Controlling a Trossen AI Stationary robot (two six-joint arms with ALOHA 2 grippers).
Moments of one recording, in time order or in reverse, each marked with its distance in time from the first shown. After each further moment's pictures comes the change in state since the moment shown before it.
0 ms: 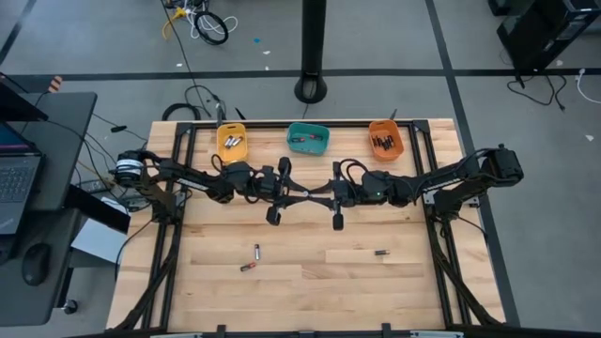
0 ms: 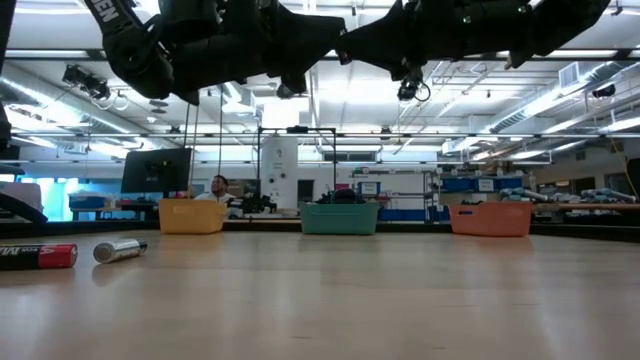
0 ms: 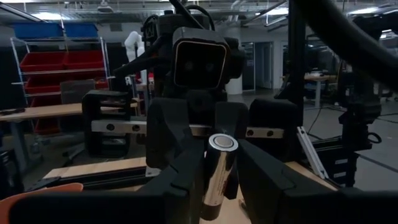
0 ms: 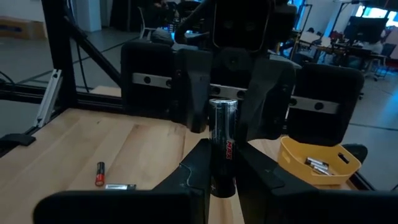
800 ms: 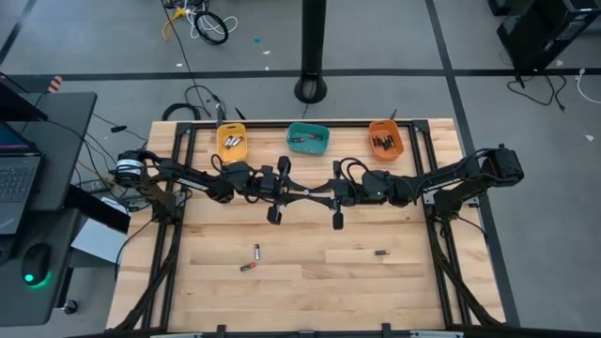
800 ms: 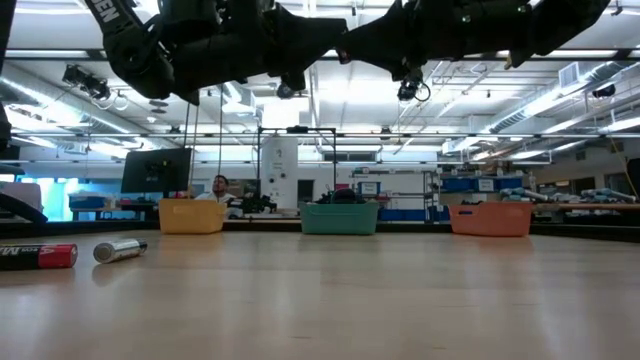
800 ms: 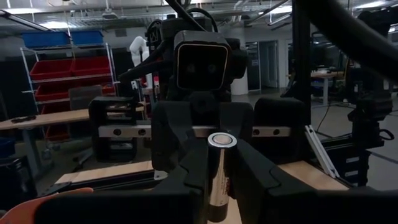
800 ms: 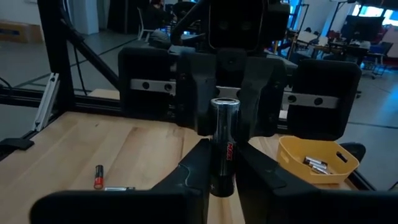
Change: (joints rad) left arm 0.000 0.000 0.002 0.012 -0.017 0.035; right arm -0.001 0.000 0.000 -0.002 0.006 0.009
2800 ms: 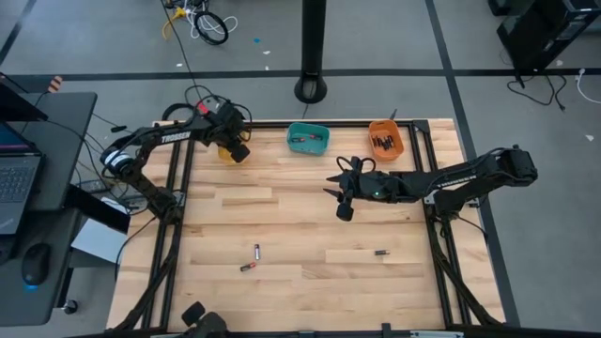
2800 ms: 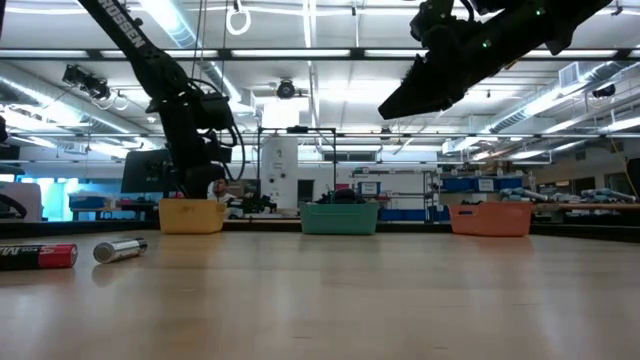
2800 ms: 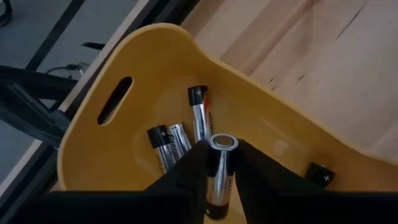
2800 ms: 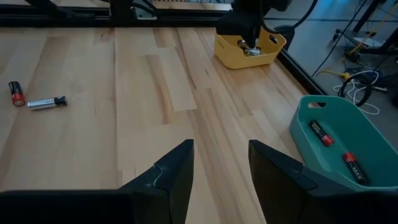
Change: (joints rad) left arm 0.793 -0.068 0.213 -1.623 -0.398 0.153; right arm -0.002 -0.147 0.000 -0.550 0.264 0.169
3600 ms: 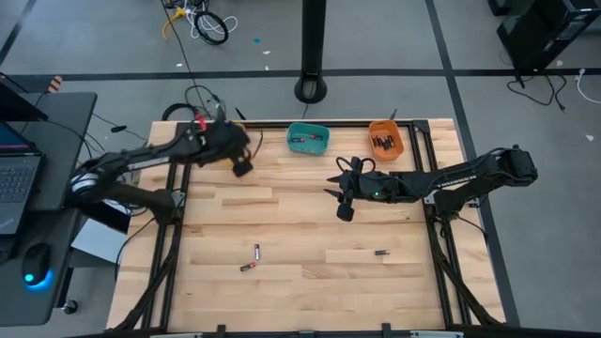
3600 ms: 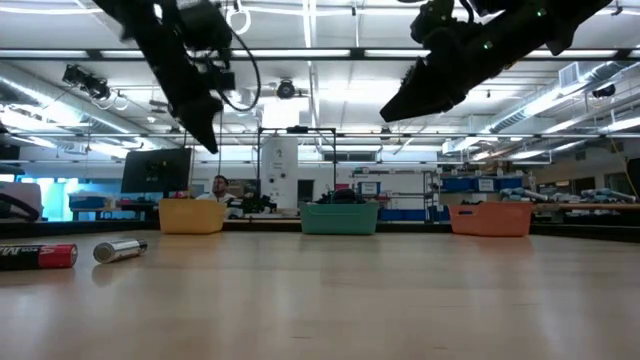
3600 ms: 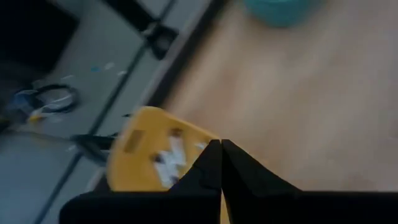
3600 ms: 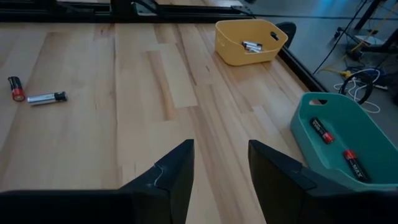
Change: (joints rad) left arm -0.374 -0.327 0.001 -0.121 -0.268 -0.081; right arm 0.000 0.000 0.000 -0.012 -0.003 -0.002
